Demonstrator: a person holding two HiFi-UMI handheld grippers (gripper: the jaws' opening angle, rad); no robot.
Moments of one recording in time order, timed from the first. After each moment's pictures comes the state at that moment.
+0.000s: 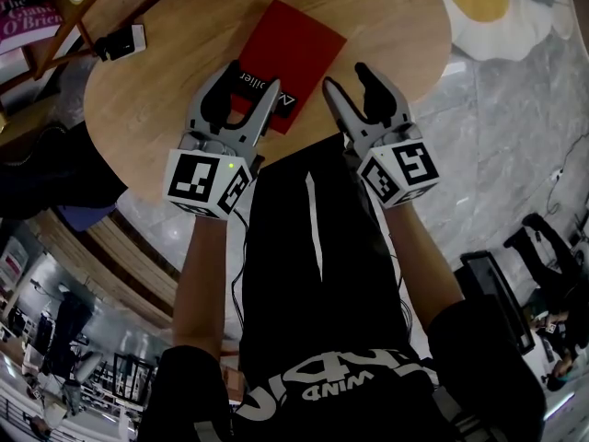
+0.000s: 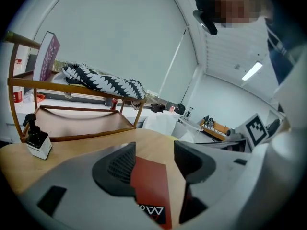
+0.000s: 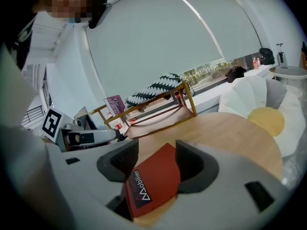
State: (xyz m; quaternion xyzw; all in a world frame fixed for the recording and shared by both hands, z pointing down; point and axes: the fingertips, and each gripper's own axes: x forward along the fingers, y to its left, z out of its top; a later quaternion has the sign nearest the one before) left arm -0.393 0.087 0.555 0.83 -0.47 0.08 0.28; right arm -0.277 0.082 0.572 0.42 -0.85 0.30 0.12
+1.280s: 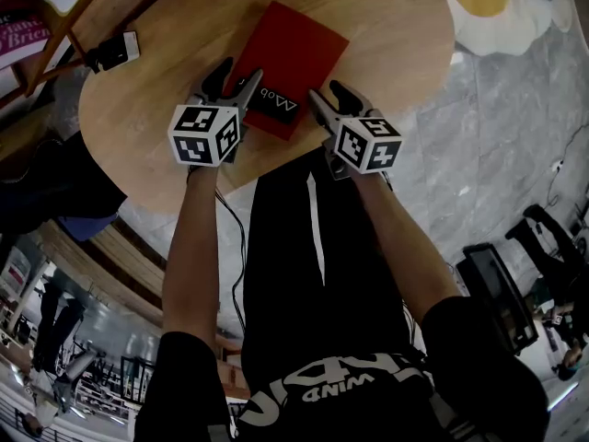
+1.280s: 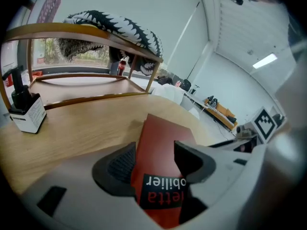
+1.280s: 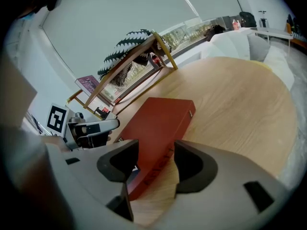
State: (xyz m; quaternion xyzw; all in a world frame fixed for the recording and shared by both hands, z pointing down) left arm -0.423 0.079 0.702 0.80 -0.43 0.20 0.37; right arm -0.288 0.121 0.721 0.43 -0.75 0.47 0.20
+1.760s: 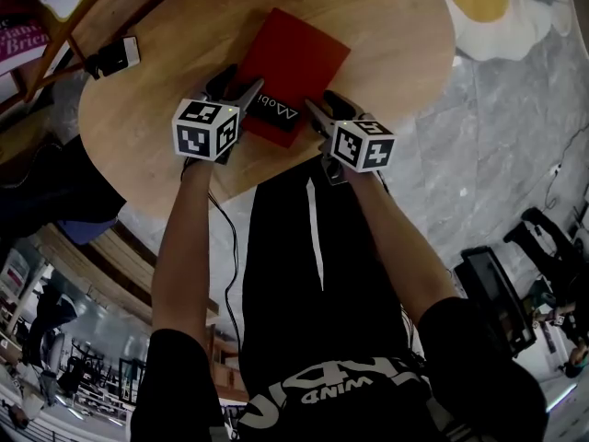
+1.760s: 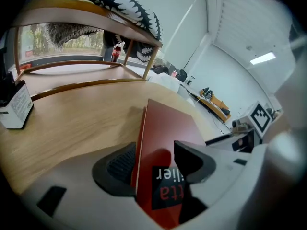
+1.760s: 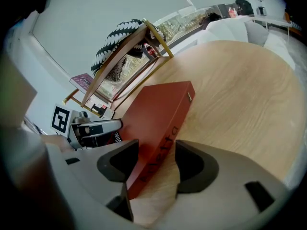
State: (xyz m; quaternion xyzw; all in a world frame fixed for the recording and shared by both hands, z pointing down) left arm -0.421 0.084 0.739 0.80 -0.37 0.24 0.39; right arm -0.296 0.132 0.751 0.41 -0.72 0.51 0.21
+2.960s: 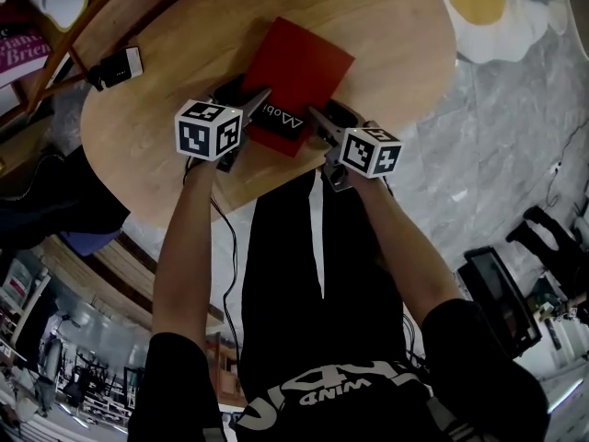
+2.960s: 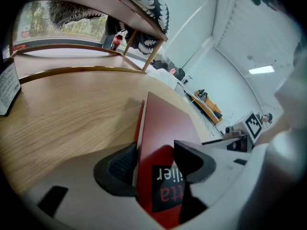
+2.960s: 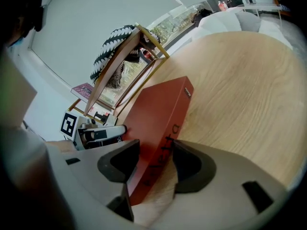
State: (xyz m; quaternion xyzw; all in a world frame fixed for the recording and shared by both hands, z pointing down) left arm -0.415 0.087 0.750 0.80 -0.33 0.23 0.45; right arm -0.300 0.129 0.753 0.40 -0.72 0.54 0.16
